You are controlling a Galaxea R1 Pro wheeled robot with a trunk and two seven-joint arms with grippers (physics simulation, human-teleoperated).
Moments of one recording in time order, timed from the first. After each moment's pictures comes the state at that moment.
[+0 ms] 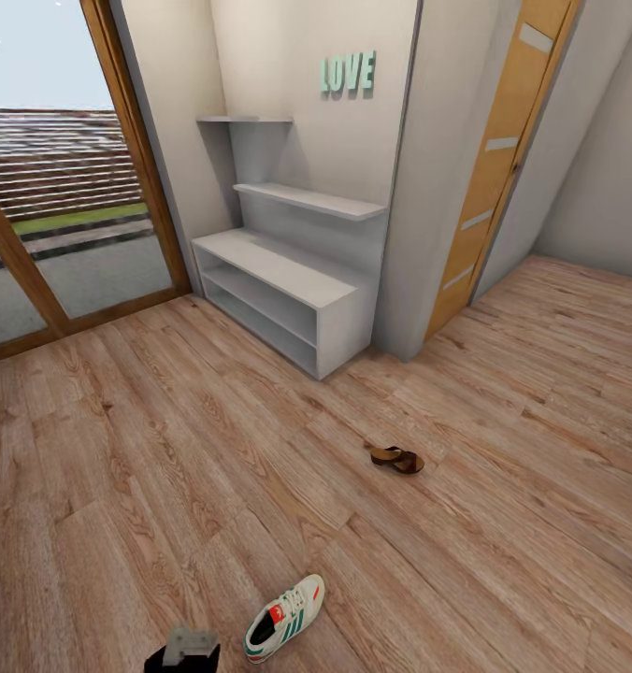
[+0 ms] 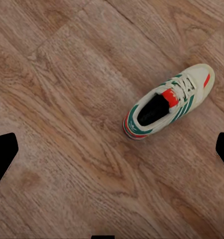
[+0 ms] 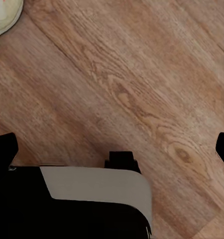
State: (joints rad) left arm -0.22 0.01 0.00 -0.50 0.01 -0.13 -0.01; right arm 0.02 -0.01 -0.01 -0.65 0.00 -0.04 0.01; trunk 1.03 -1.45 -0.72
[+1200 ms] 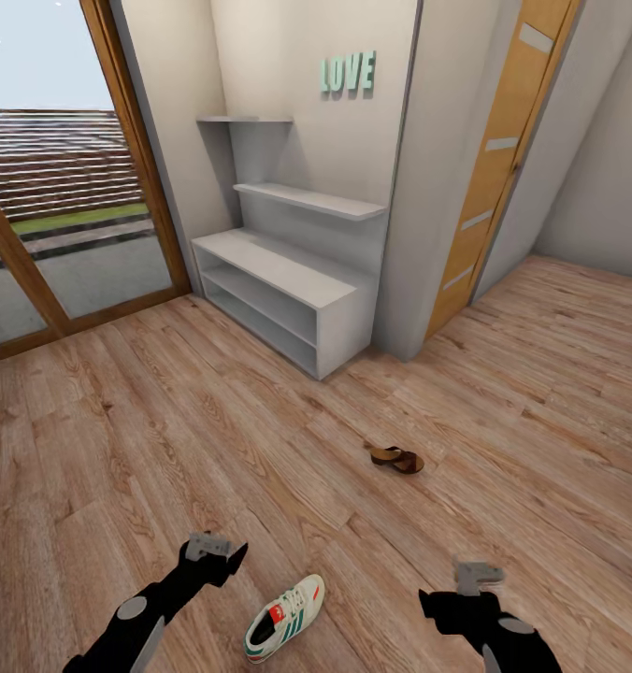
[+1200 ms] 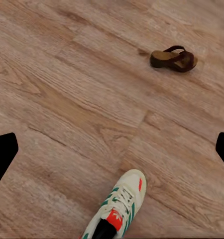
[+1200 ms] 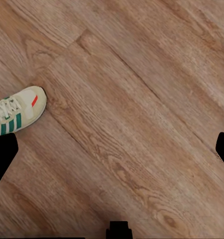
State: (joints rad) left arm -0.35 0.07 0.00 -0.72 0.00 -0.12 -0.41; right arm -0.03 -0.01 -0.01 -1.44 0.00 0.68 0.01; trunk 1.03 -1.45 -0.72
